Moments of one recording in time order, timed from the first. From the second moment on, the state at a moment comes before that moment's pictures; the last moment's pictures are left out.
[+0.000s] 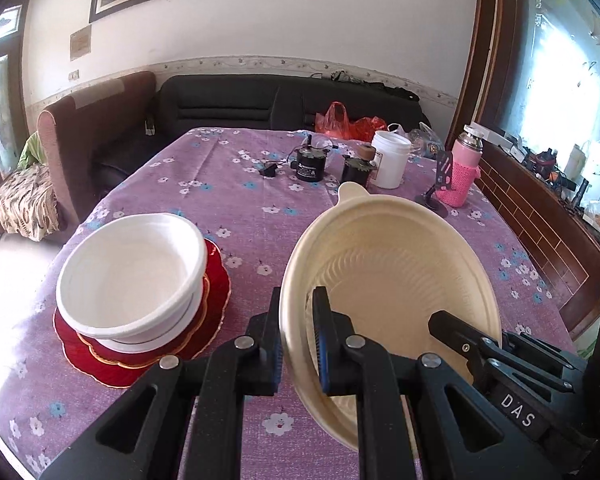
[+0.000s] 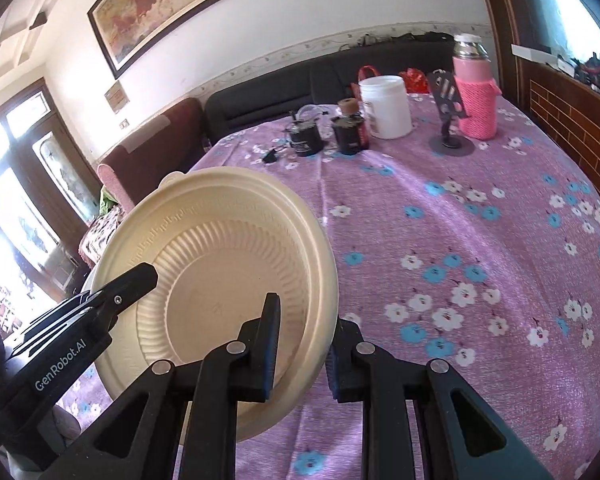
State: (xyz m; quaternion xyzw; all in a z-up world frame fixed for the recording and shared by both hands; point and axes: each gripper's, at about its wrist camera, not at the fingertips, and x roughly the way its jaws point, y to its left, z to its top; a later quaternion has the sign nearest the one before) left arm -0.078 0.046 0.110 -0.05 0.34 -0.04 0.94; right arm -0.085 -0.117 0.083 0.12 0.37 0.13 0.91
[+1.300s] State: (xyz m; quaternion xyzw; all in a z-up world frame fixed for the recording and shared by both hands) left arm -0.054 0.220 0.112 -0.12 0.32 0.10 0.94; right arm -0.012 0.077 0.110 0.03 0.38 0.23 0.89
